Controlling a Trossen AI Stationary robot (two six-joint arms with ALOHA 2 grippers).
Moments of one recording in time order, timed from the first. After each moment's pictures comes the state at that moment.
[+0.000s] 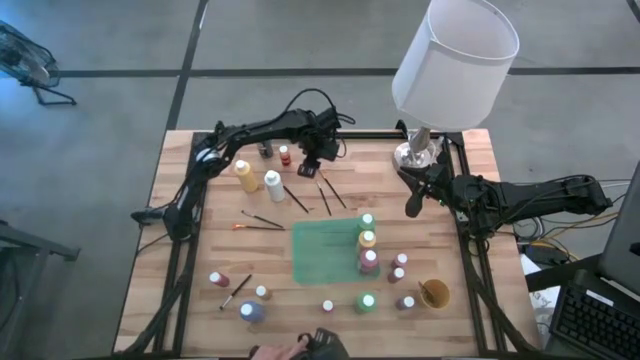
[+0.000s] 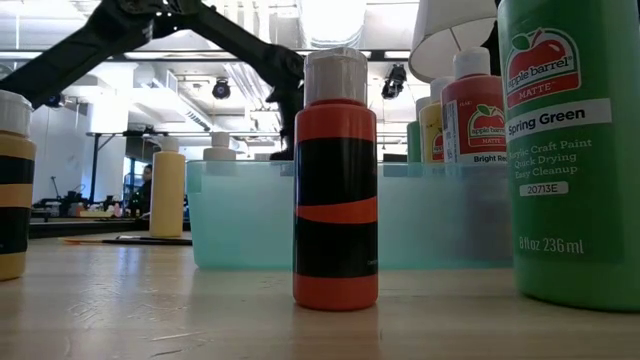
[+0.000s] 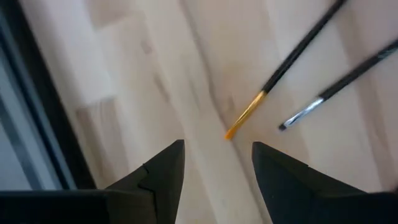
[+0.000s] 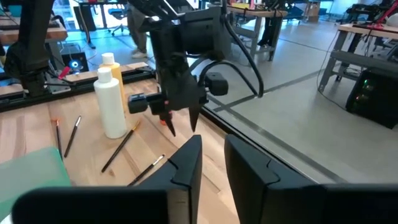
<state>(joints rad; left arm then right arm) 0.52 2.18 1.91 -0.97 0.06 0.88 0.05 0.65 0.49 -0.08 0.66 0.15</state>
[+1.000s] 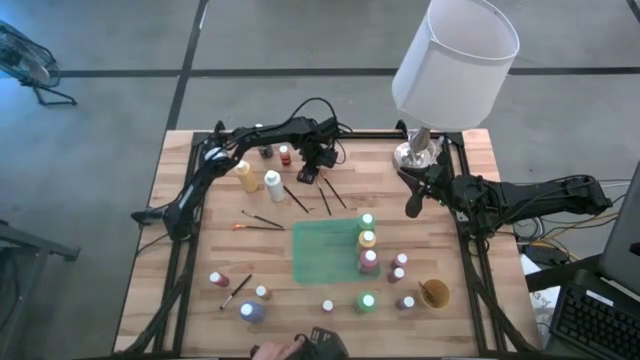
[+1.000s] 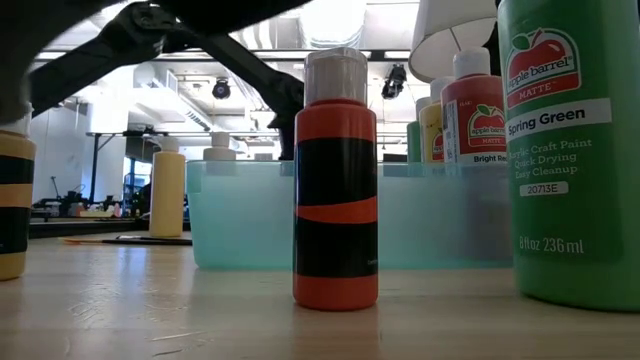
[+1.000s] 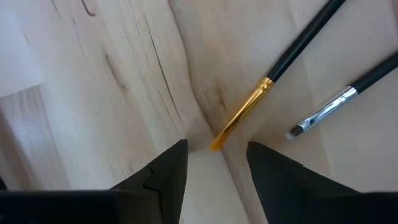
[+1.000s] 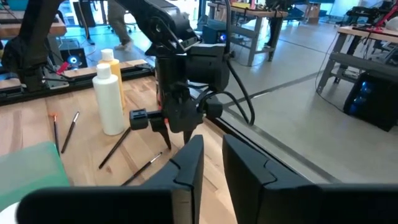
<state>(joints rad) 0.54 2.28 1.86 -0.93 0.07 0.86 0.05 0.65 0.49 -0.09 0.66 0.13</state>
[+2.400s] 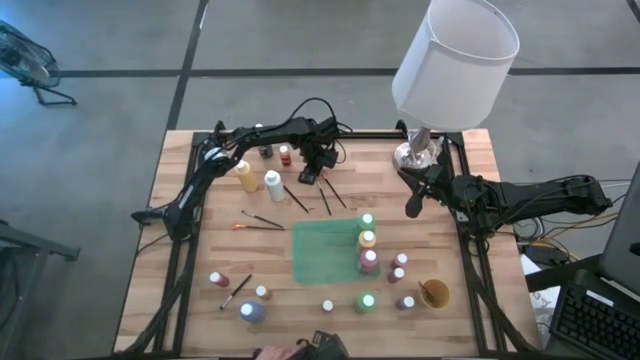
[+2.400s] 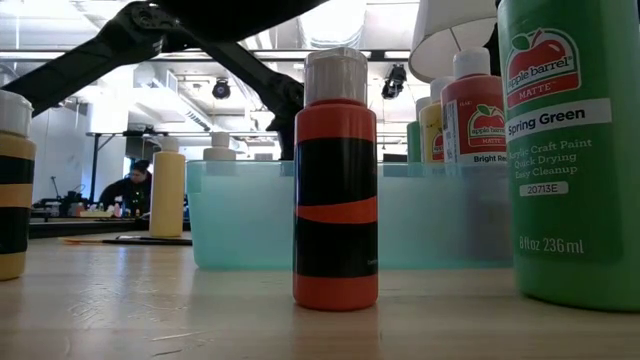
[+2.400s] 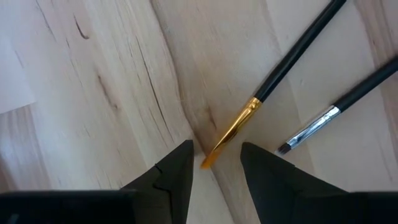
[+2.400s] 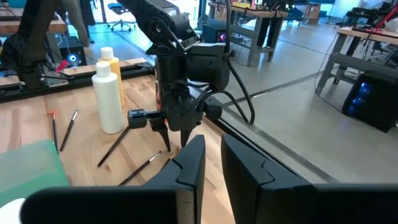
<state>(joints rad) 0.53 2.28 1.84 -0.90 0.16 0.85 0.05 0.65 0.49 -0.09 0.66 0.12</state>
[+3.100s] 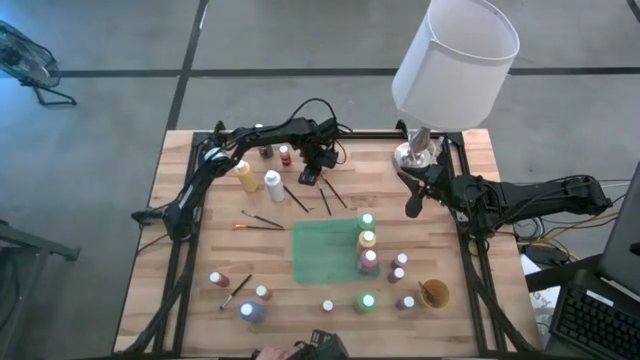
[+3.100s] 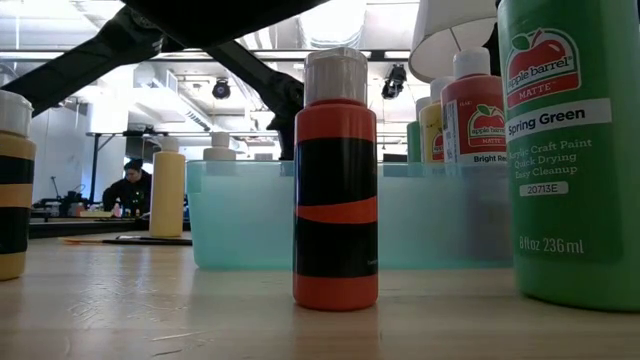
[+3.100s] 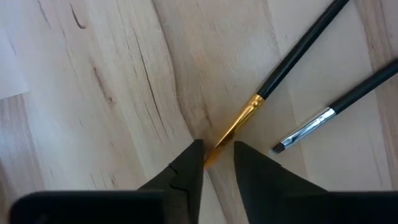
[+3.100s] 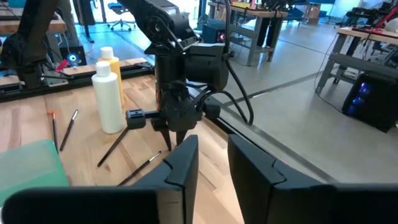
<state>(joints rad) 0.53 2.28 1.84 -0.92 0.13 0.81 0.05 0.65 0.49 -0.09 0.66 0.12</state>
